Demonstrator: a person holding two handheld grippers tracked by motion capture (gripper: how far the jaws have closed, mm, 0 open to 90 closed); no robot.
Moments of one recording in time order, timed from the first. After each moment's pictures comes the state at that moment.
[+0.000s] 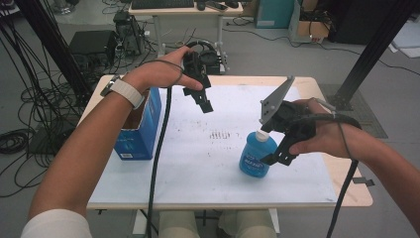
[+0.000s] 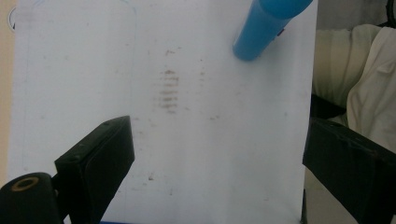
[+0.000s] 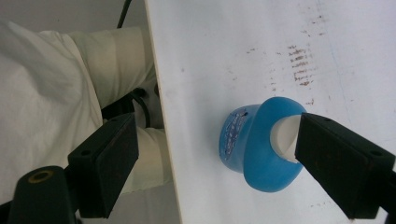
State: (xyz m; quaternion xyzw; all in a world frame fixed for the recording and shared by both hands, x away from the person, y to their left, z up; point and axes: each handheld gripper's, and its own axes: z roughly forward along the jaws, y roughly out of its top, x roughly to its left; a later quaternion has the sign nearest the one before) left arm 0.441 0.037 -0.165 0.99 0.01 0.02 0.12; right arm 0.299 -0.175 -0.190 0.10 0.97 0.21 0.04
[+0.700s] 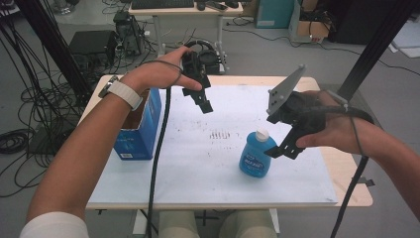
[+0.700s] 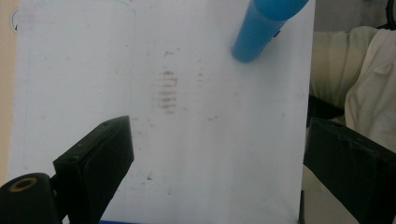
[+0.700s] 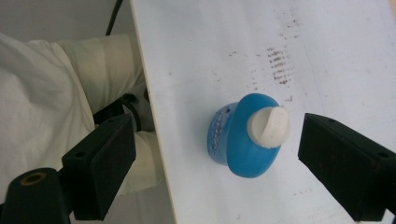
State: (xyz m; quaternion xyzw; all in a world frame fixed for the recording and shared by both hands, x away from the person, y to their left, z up) left arm 0.435 0.039 -0.161 0.99 0.01 0.02 0.13; right arm 0.298 -0.185 -0.170 0.11 0.97 0.21 0.07
